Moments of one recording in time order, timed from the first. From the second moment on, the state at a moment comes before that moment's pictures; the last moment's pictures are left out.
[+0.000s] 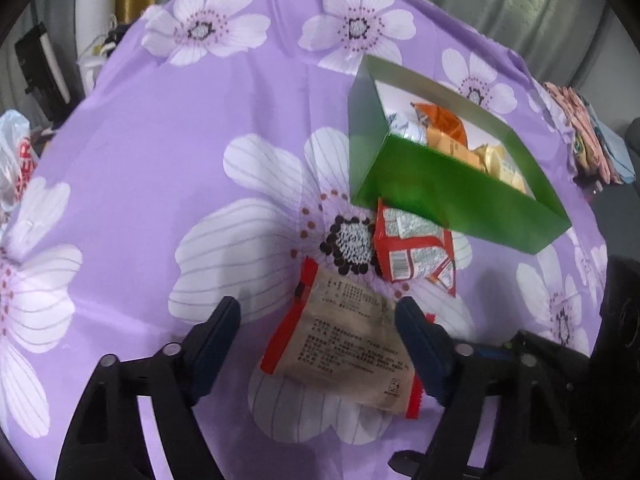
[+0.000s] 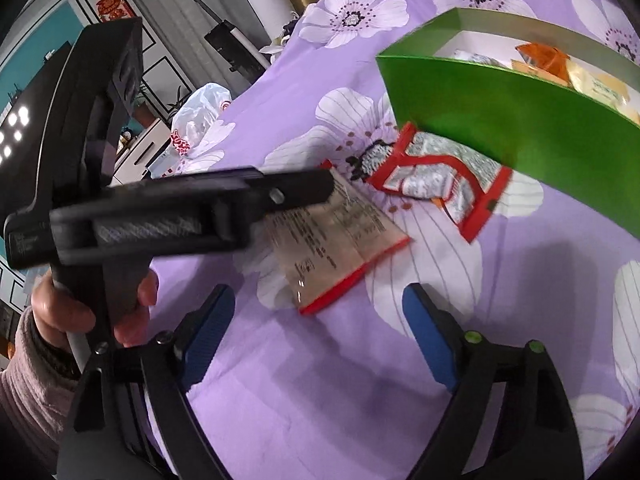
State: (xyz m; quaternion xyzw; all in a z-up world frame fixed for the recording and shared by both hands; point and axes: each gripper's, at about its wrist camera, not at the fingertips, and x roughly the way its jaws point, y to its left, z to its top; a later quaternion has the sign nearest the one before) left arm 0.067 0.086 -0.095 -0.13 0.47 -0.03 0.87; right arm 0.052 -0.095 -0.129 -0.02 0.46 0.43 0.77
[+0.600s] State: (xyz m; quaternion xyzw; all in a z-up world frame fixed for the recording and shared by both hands) left arm 0.057 0.079 -0.099 -0.14 0.48 -0.06 0.86; right arm 0.071 -0.082 -0.134 -0.04 0.45 0.44 0.77
